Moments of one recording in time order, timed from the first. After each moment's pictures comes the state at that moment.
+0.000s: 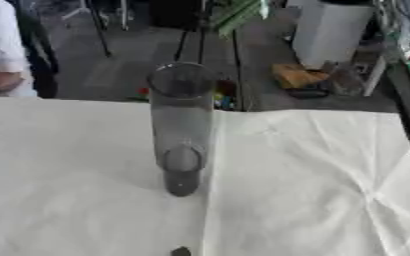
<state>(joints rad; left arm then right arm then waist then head) -0.52 0.18 -0.12 -1.98 0.18 -0.26 0.05 -1.13 -0.81 0.01 -1.55 -1.58 -0.19 0.47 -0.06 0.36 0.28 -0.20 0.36</state>
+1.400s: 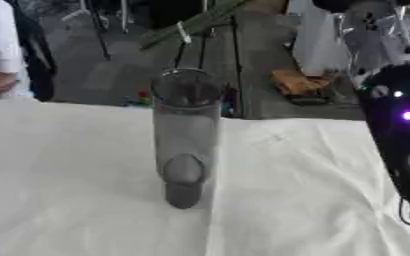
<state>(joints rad) -0.55 0.18 -0.13 -1.98 0.18 -0.26 0.04 -1.16 -0.81 0.04 -1.59 -1.36 -0.52 0.63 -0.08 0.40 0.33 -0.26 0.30</state>
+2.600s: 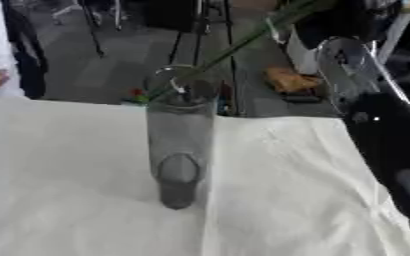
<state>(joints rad) -0.55 0.18 -0.13 -1.98 0.17 -0.26 0.04 -1.11 -0.87 0.12 -1.57 -1.27 -0.54 0.61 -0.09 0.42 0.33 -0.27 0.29</state>
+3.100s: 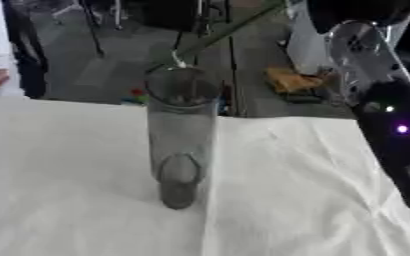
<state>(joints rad) -0.55 0.19 -0.13 -1.98 0.17 -0.26 0.04 -1.13 -0.88 0.11 -1.58 -1.31 -0.58 0.58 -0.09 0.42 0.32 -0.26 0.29</state>
